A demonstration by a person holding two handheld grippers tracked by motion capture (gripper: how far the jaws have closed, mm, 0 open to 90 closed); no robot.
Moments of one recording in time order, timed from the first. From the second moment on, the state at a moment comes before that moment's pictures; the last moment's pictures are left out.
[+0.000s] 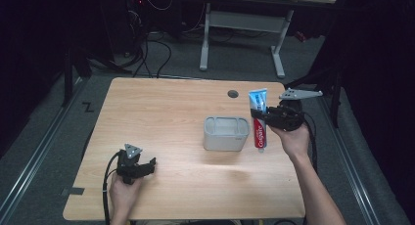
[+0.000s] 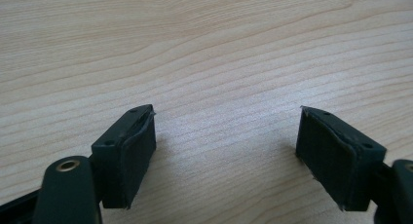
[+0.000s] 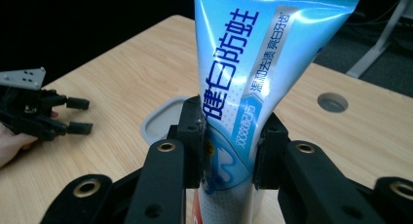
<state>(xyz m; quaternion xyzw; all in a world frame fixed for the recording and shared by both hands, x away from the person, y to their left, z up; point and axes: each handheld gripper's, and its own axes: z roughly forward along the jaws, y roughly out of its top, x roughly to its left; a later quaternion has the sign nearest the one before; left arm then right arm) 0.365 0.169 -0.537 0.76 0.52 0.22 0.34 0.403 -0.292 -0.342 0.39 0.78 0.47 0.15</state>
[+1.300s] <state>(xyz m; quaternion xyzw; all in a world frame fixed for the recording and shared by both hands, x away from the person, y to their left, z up) 0.365 0.170 -0.537 0.76 0.52 0.21 0.34 0.450 -0.233 -0.319 0.38 0.77 0.49 0.17</state>
